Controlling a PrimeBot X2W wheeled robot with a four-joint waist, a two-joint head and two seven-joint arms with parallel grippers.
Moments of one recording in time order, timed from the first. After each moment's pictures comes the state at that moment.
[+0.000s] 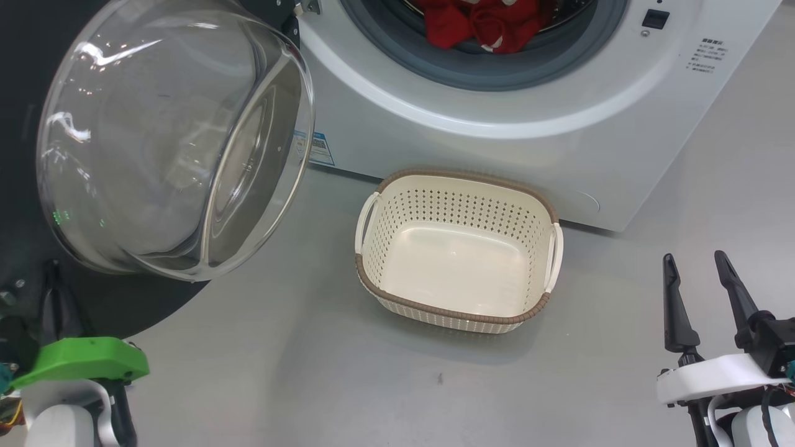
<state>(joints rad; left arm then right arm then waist) -0.17 0.04 0.17 0.29 -0.35 0.12 -0.24 0.03 -0.09 -0.05 0.10 0.18 0.08 -0.26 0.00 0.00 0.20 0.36</state>
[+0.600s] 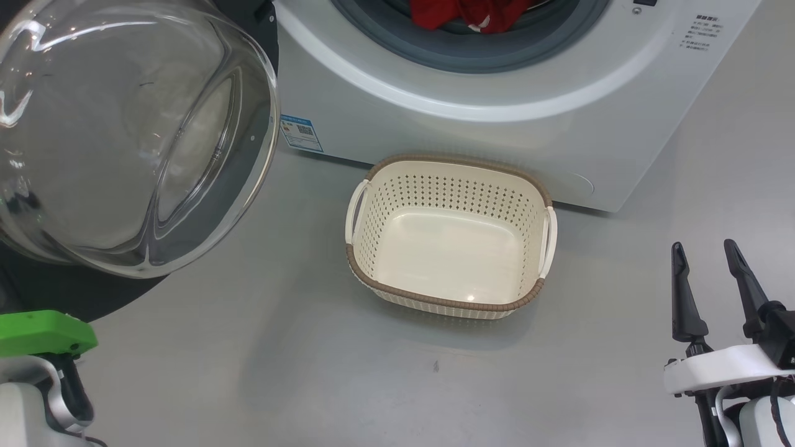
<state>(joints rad) -0.28 0.09 0.27 0.39 -0.37 0.12 -0.25 0.00 -0.10 -0.07 0.10 0.18 0.09 -0.26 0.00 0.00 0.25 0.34</state>
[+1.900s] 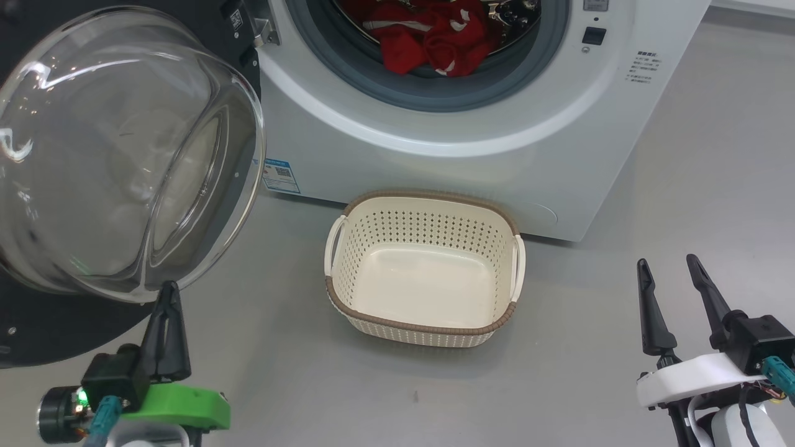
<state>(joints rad) -0.03 0.03 -0.04 0.15 -0.23 0.05 -0.25 0.00 -0.08 -0.02 0.15 0.18 0.10 -0.26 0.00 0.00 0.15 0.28</state>
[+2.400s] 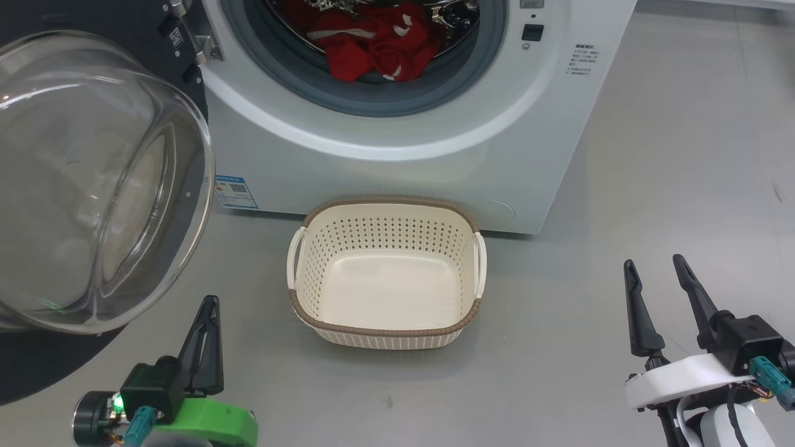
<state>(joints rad) 0.00 0.04 -0.14 0.14 -0.23 0.03 -0.25 0.00 -0.06 0.00 0.14 0.17 0.10 -0.26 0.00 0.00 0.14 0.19</state>
